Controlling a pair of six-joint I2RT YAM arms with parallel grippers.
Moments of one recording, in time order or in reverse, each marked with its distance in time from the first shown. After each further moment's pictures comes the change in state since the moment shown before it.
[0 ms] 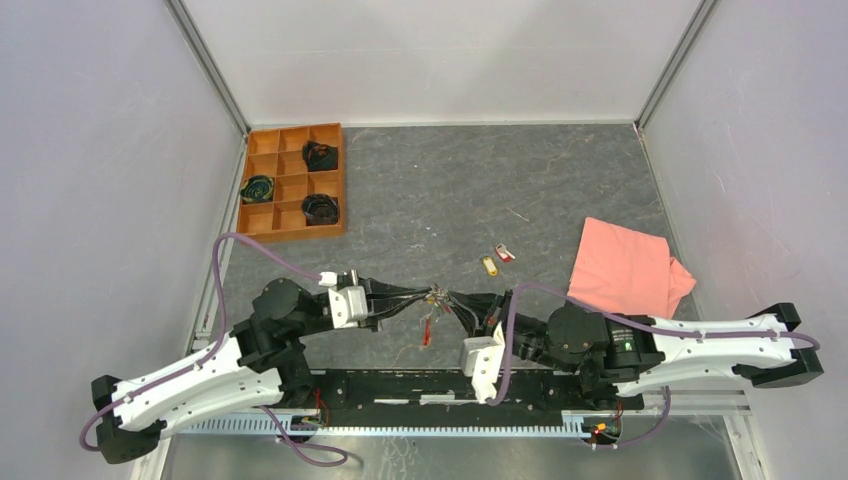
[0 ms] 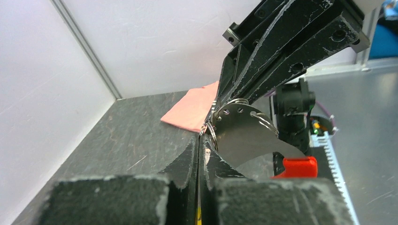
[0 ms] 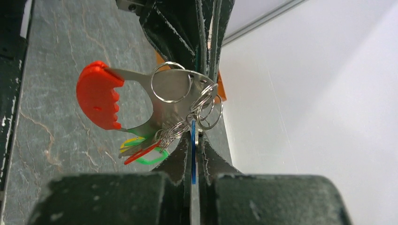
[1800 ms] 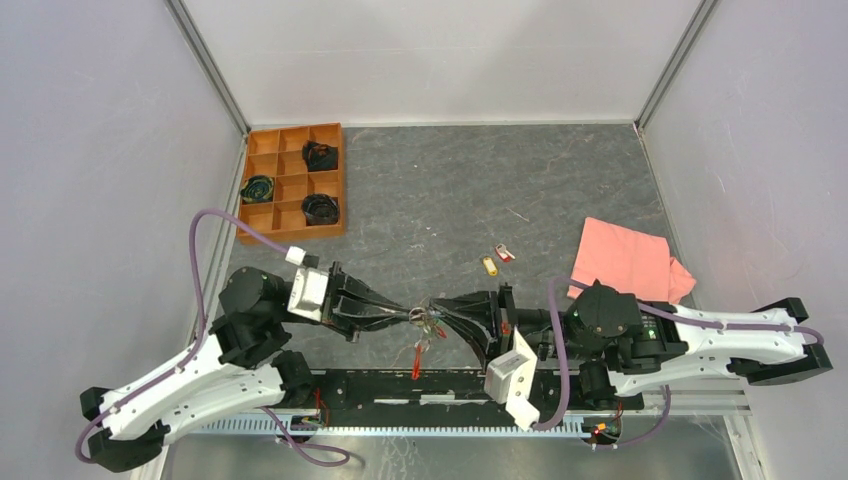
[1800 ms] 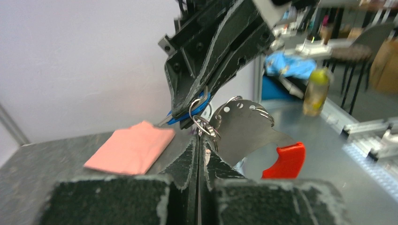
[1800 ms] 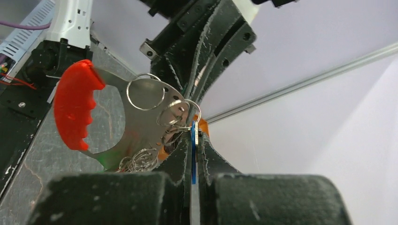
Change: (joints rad) left arm 0.068 0.039 0.191 -0.014 0.355 -0.330; right arm 0.006 0.071 0.262 -0.039 -0.312 -0.113
